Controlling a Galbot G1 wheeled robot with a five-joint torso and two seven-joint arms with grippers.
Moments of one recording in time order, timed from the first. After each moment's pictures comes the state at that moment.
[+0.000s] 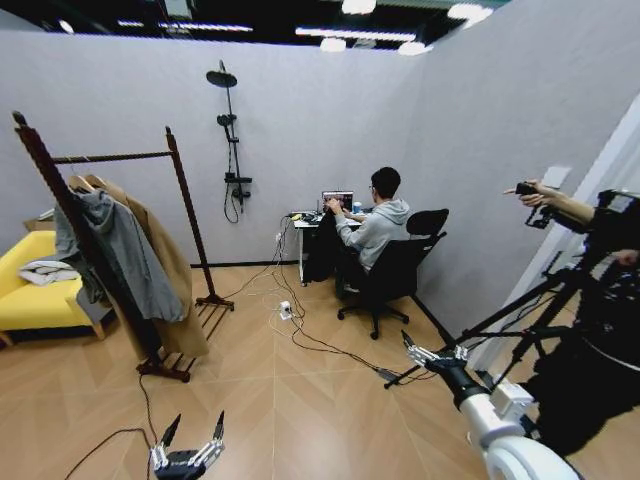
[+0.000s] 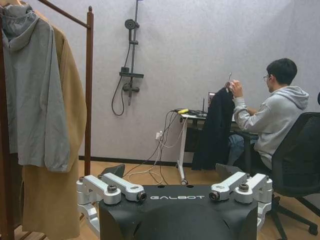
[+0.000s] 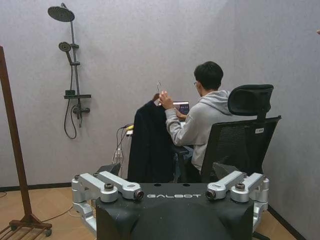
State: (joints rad) left arm 1.86 -1.52 -0.65 -2.22 -0.22 -0.12 0.14; right arm -1.47 1.30 0.86 2.29 0.45 -0.35 -0.04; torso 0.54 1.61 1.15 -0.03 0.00
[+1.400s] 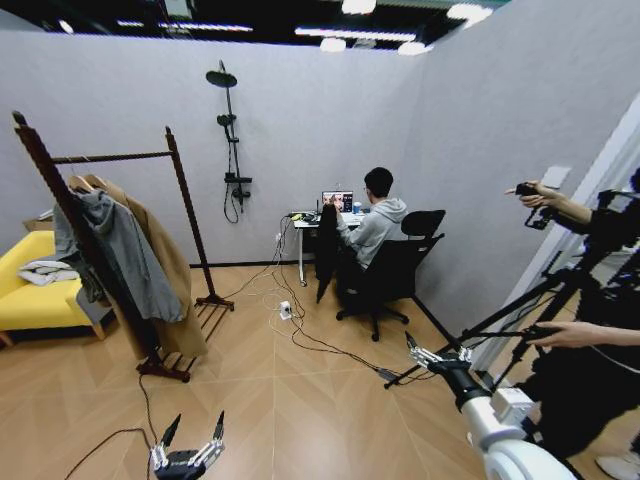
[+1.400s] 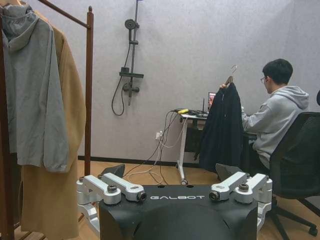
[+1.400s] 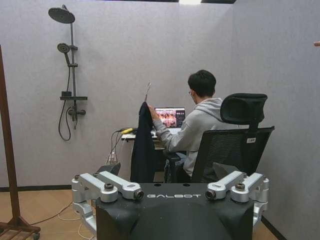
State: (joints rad) left arm 1.86 -1.52 -0.65 -2.22 -0.22 -0.12 0.14; right arm -1.48 1.32 0.84 2.29 0.38 -0.31 -0.03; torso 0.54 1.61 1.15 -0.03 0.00
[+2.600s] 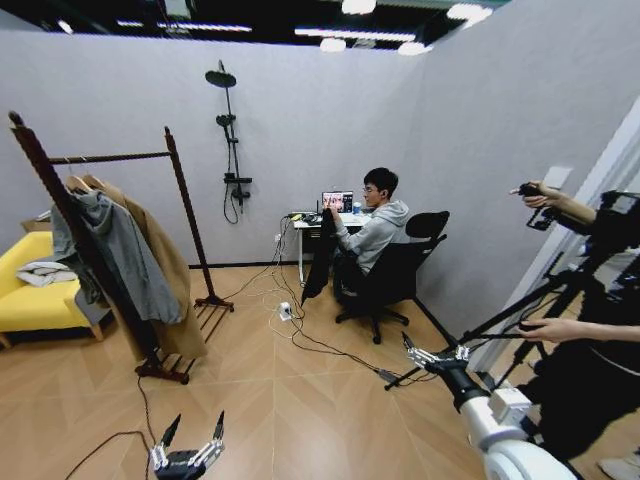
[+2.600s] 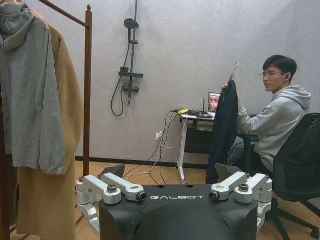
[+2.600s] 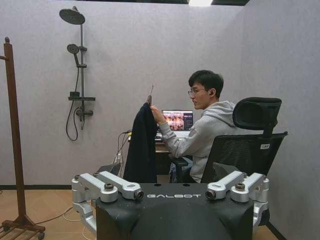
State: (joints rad) left arm 1.86 -1.52 -0.65 -2.22 -0.22 -0.12 0.14; right arm -1.49 1.32 0.84 2.29 0.36 -0.29 -0.07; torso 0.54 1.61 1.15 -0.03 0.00
